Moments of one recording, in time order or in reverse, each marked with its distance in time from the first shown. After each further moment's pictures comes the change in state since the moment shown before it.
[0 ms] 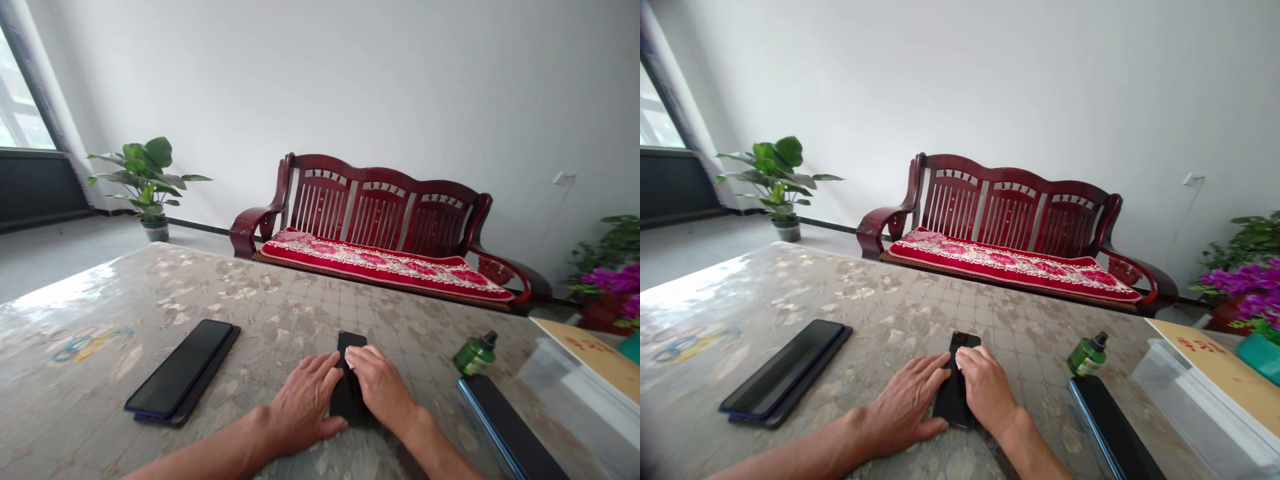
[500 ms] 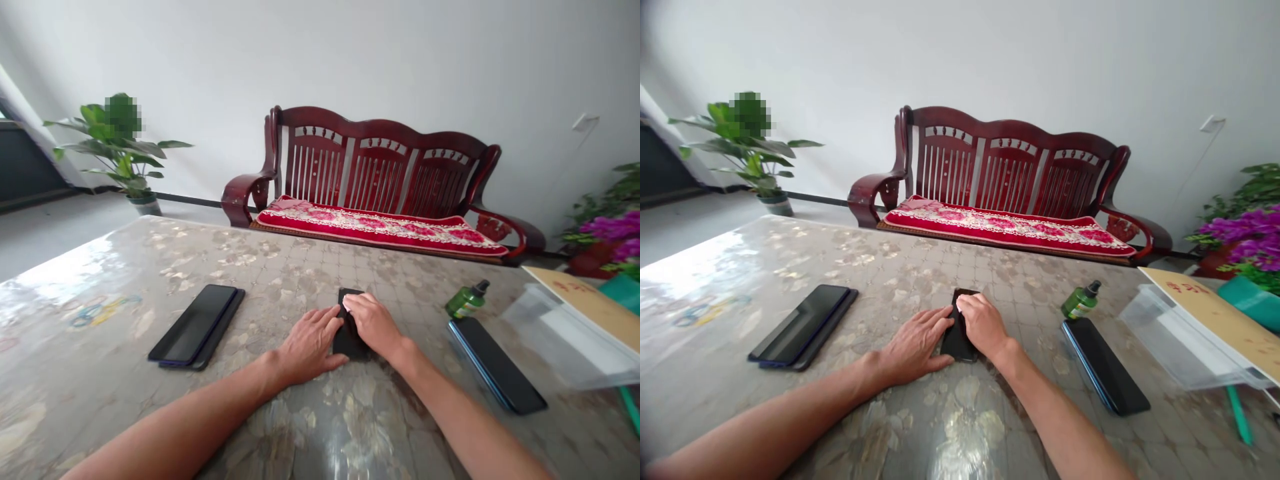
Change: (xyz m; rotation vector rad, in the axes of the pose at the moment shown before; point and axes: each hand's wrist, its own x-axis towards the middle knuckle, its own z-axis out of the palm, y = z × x) left_hand 0.003 0.001 -0.006 0.039 0.013 0.031; right_hand 0.014 0.005 0.005 -0.088 -0.022 0.012
